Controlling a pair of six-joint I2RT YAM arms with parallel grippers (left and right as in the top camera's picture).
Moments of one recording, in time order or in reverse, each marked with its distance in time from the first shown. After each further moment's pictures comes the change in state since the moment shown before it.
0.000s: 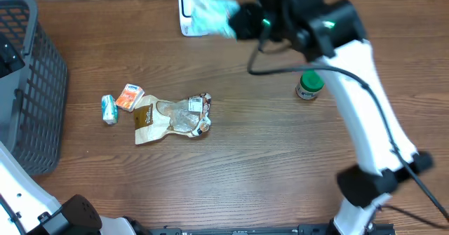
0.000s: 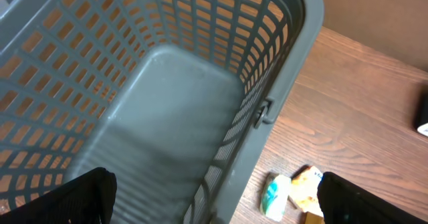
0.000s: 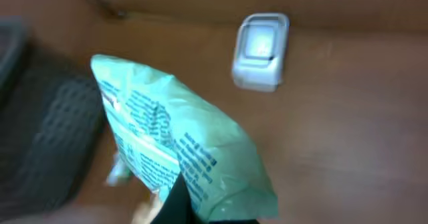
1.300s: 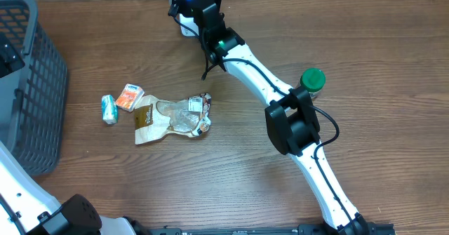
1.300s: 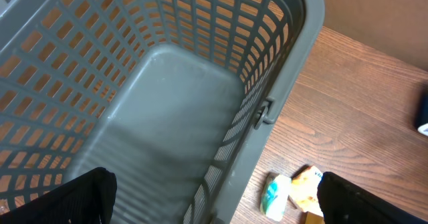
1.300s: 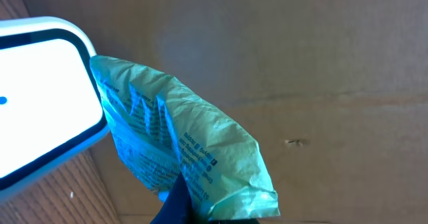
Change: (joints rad) left arm 0.000 0.001 0.000 -0.001 0.000 0.000; right arm 0.091 0.718 0.090 1.121 0.671 -1.598
